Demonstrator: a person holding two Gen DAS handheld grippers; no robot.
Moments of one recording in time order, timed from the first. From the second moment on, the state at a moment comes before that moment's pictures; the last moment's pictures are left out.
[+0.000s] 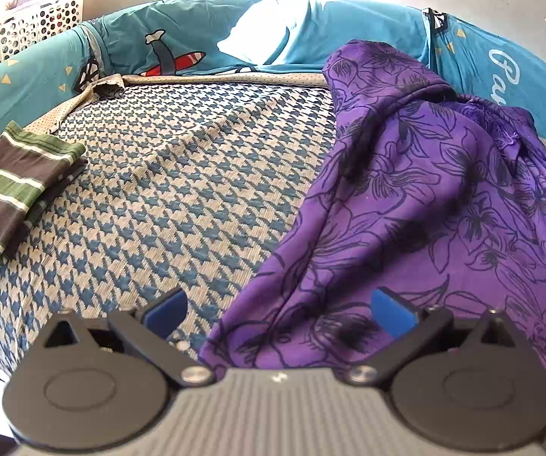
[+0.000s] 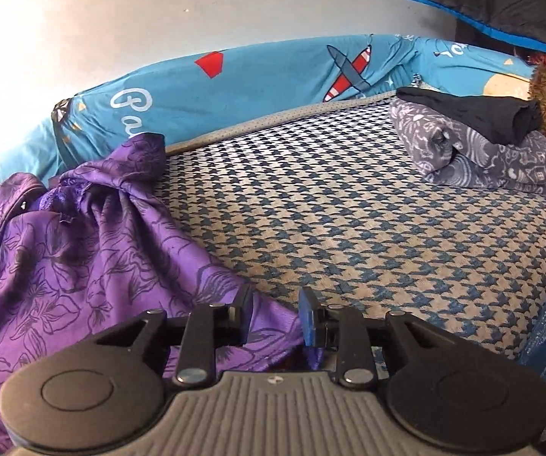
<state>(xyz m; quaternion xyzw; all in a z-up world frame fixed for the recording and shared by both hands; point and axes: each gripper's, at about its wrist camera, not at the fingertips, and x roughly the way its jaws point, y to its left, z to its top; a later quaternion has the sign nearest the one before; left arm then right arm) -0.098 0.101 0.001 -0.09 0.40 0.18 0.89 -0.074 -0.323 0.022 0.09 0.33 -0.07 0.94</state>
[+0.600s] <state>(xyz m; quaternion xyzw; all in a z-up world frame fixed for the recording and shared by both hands) -0.026 0.069 0.005 -0.04 0.40 0.12 0.91 -0.006 -0.254 0.030 0.04 0.36 0.09 0.93</state>
